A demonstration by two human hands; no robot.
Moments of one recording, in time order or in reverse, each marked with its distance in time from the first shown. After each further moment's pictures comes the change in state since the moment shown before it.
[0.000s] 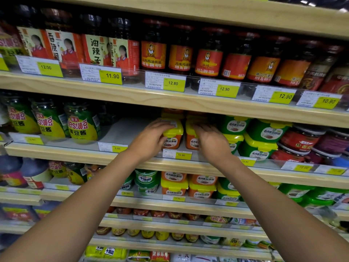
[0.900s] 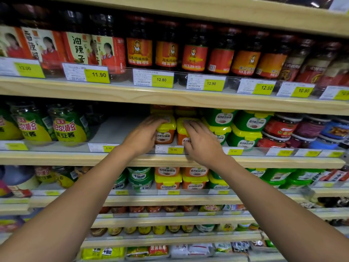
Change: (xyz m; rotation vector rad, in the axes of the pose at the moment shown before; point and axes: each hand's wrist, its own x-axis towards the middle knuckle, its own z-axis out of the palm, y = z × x) left_hand 0.014 -0.011 0.008 -0.005 -0.100 0.070; right_hand -0.029 -0.007 -0.013 0.098 -0.017 -0.015
